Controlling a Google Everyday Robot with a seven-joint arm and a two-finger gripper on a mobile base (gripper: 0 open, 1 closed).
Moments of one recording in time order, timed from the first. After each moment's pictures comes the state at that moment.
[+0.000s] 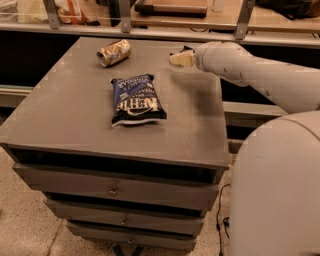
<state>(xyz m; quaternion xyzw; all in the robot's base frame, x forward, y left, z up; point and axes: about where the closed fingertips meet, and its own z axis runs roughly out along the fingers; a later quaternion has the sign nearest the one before) 0.859 -0.144 0.864 -0.16 0.79 0.03 0.59</state>
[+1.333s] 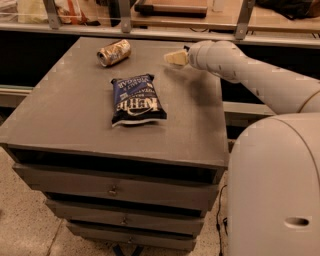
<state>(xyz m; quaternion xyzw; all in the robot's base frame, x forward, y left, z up) 0.892 -0.123 0.854 -0.18 0.78 0.06 0.59</state>
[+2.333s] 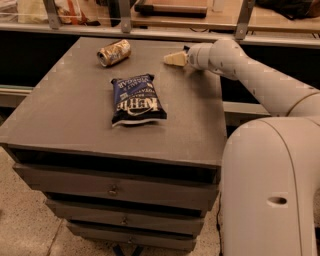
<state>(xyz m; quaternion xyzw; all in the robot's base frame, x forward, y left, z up) 0.911 -0.117 0.832 -0.20 0.79 0.11 0.57</state>
